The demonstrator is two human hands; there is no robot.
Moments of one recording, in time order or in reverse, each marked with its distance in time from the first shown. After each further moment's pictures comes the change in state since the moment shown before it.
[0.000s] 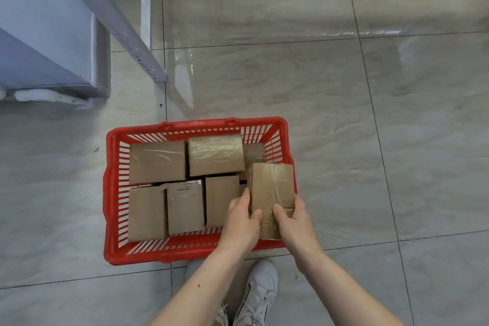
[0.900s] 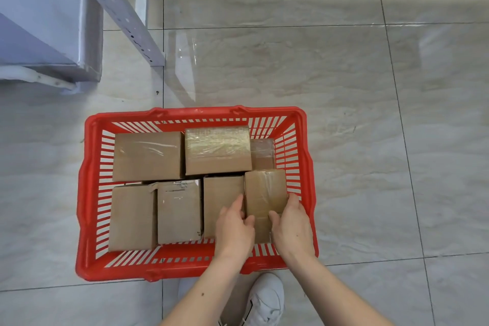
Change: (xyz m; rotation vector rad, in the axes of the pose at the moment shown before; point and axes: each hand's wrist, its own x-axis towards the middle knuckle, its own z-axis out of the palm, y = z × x) left_hand 0.062 -0.058 0.016 0.121 0.234 -0.065; right_hand 0.072 0.047 0.048 -0.613 0.143 -0.127
